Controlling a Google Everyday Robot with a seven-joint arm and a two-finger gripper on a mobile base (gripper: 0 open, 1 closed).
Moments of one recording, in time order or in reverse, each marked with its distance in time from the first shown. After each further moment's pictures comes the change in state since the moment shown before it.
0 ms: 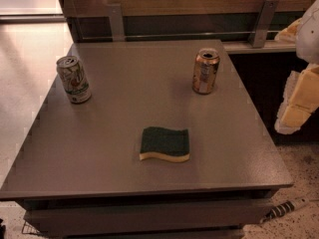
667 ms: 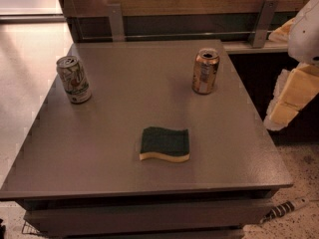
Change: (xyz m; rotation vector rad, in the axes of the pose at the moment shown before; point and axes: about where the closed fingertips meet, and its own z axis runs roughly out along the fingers) arm -0.015 -0.005 0.008 0.014 -0.046 0.007
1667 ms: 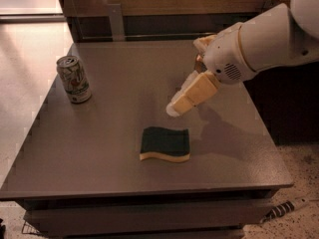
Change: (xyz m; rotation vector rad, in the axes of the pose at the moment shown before) arm -0.141 -0.006 0.077 -0.024 -0.564 0.108
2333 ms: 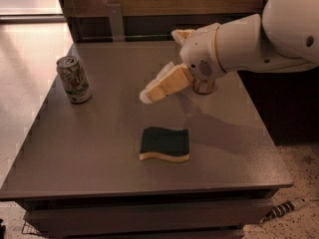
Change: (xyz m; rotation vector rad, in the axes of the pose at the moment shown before) arm -0.044 -0.010 0.037 0.007 -0.217 0.001
